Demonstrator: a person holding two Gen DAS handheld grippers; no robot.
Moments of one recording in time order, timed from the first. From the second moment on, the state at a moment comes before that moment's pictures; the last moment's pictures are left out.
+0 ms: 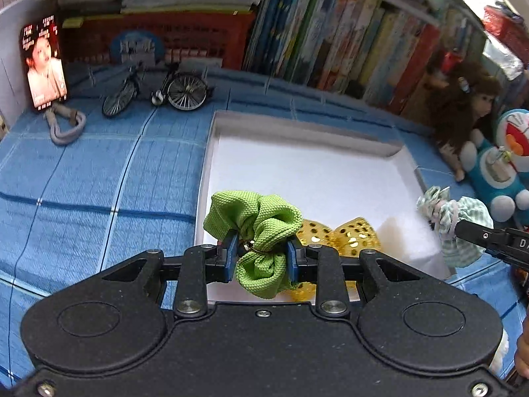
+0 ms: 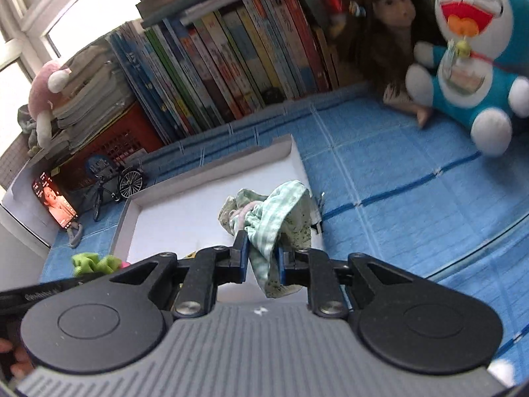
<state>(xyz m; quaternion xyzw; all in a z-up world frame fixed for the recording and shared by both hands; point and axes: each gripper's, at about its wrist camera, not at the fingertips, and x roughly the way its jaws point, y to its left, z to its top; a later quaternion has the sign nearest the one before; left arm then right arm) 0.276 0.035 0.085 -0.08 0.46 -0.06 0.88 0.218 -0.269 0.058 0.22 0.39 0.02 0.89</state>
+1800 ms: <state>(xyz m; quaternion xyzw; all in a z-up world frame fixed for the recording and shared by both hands) 0.240 0.033 0.096 -0.11 0.44 -0.11 0.88 0.191 -0.291 0.052 0.31 0.42 0.06 0.85</state>
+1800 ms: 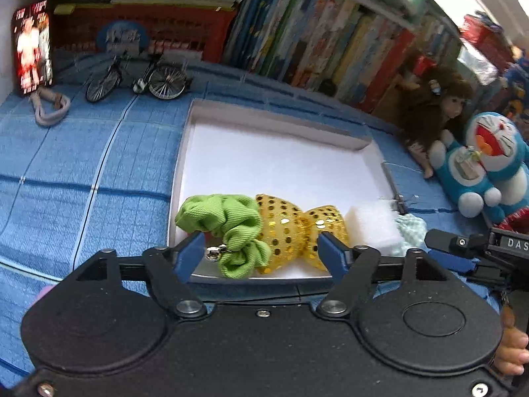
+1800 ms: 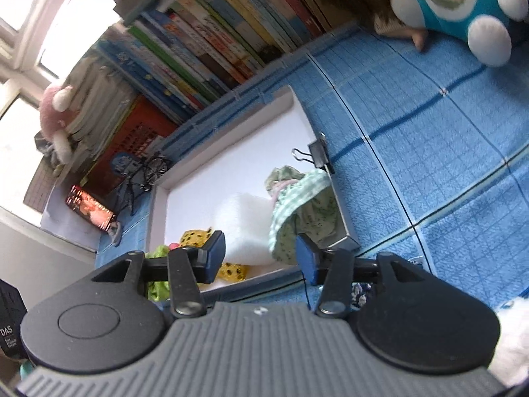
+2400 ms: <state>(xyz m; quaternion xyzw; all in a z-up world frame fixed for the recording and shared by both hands) 0.153 0.018 0.130 -0.06 0.35 -0.16 0.92 0.123 -0.287 0.095 0.20 0.31 0.09 0.92</state>
